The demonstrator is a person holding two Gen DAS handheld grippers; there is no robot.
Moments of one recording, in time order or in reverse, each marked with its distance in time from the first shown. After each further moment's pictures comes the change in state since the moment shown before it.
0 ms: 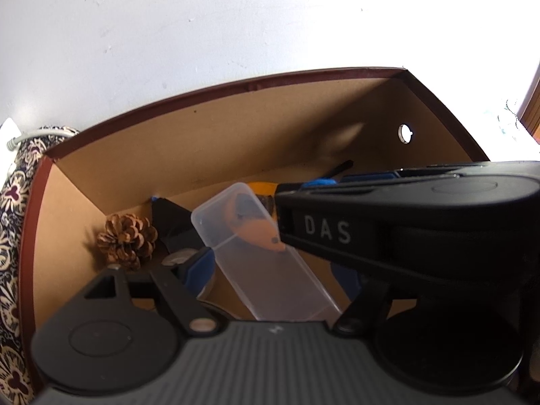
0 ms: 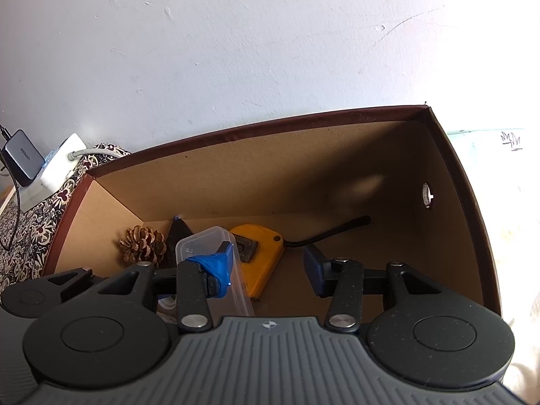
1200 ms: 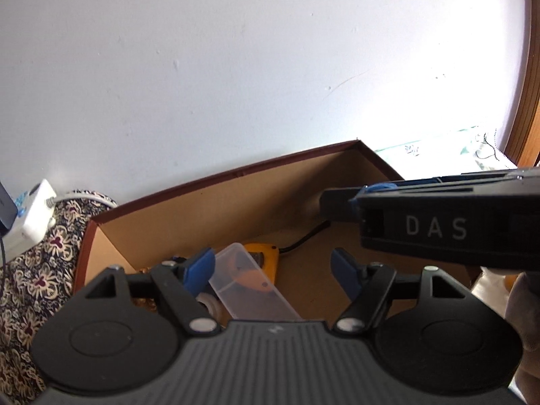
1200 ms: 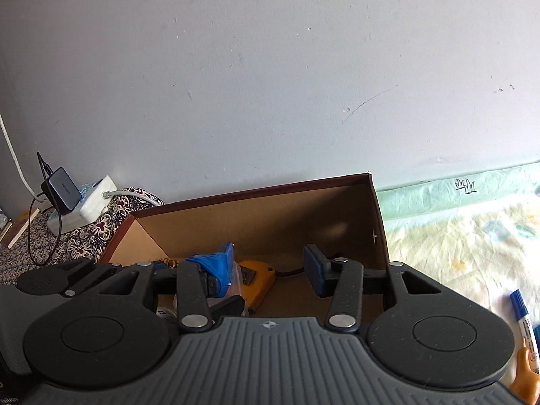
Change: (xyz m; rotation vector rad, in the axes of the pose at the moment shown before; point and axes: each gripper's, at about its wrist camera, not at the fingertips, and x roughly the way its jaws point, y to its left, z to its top) left arm -0.077 -0.029 0.003 0.056 -0.216 0.042; right arm -0.084 -0.022 0.001 -0.023 -0.184 0.040
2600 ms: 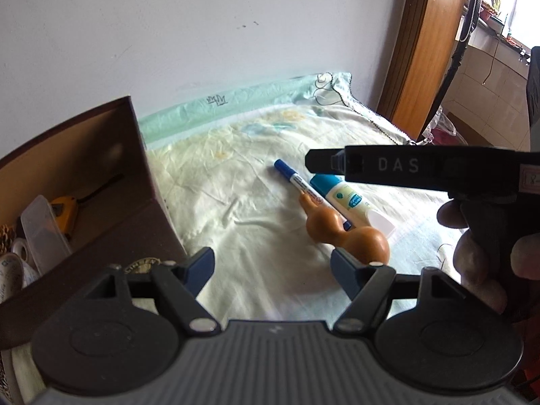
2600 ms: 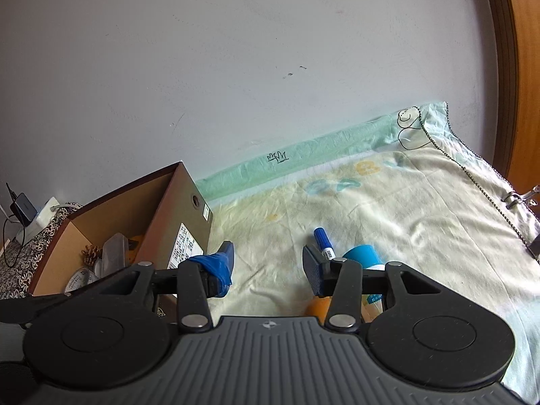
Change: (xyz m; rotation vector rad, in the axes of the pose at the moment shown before) left arm -0.035 -0.183 -0.040 0.066 0.123 -0.330; right arm -0.132 -0.150 -0.071 0.150 -0.049 -0.179
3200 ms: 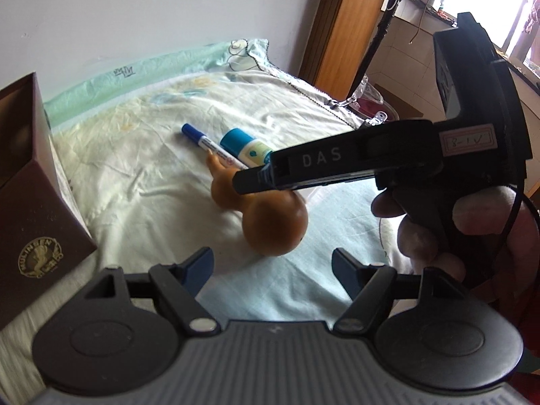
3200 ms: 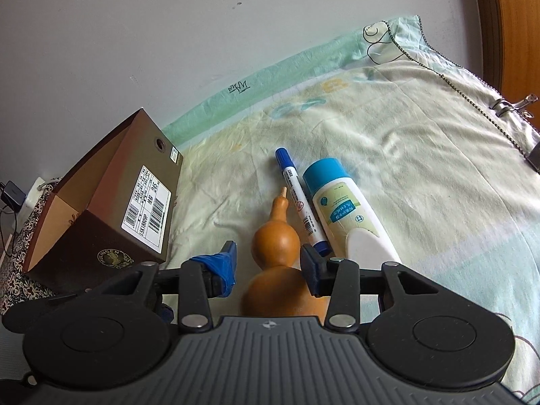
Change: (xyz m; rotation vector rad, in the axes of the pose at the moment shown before) left arm 0.026 -0.025 -0.028 0.106 0.057 -0.271; right arm 0.020 -0.041 -0.031 0.160 0.200 0.040
